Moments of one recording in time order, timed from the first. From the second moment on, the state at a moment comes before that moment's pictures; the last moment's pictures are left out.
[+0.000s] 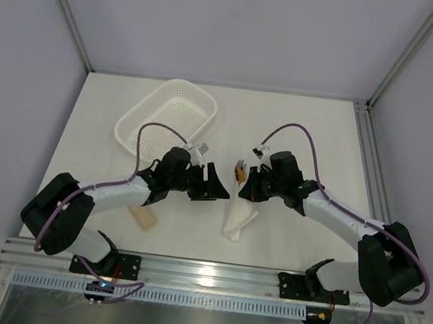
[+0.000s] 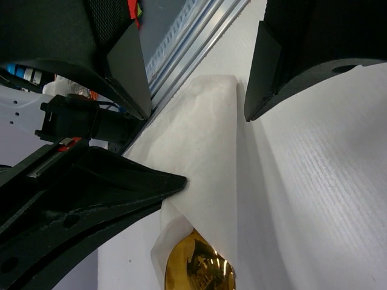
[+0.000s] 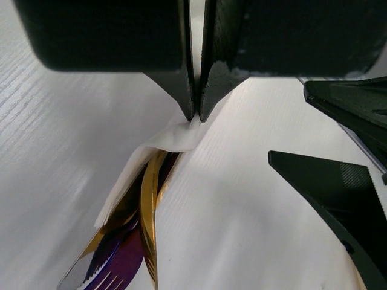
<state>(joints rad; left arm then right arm) -0.68 1.43 0.66 0.19 0.43 -0.89 0.55 1.35 0.71 -0.13 -0.37 0.34</state>
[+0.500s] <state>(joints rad) -0.63 1.28 0.60 0.28 0.54 -0.83 0.55 1.08 0.73 -0.19 -0.47 0.35</state>
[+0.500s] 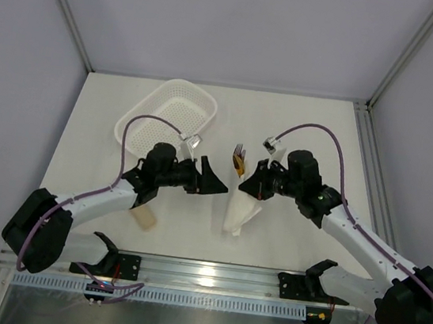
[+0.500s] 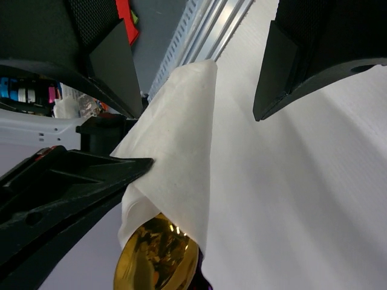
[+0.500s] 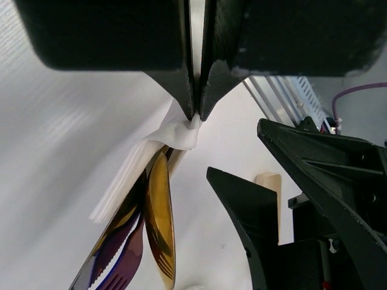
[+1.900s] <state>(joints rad) -0.66 1.43 0.58 0.94 0.94 -1.13 0.55 0.92 0.76 -0.03 -0.70 0.50</state>
